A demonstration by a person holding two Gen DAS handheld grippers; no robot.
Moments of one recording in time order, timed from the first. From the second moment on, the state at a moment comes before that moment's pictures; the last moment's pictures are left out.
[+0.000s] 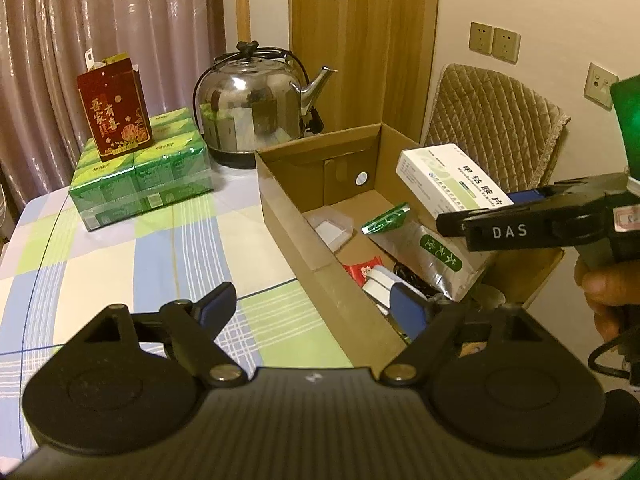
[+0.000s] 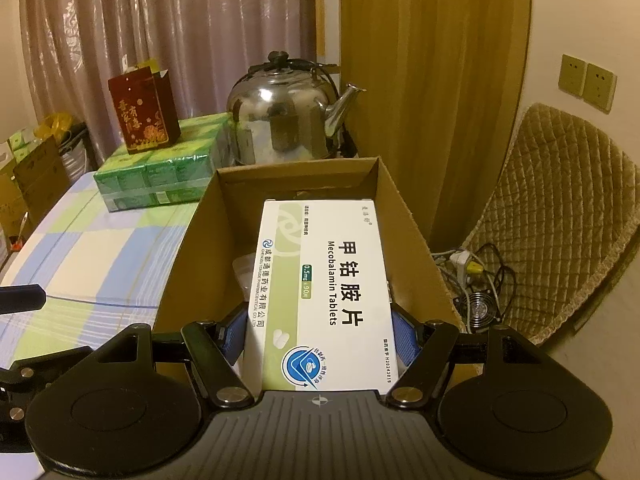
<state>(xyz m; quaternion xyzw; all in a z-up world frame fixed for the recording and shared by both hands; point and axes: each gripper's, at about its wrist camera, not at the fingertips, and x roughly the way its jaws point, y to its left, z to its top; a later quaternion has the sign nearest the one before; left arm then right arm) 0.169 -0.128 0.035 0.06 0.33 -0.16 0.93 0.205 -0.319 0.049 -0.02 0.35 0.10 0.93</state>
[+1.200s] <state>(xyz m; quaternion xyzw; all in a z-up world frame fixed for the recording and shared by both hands) 0.149 -0.126 0.038 0.04 0.33 -0.15 0.93 0.164 -0.334 0.064 0.02 0.34 0.09 0.94</state>
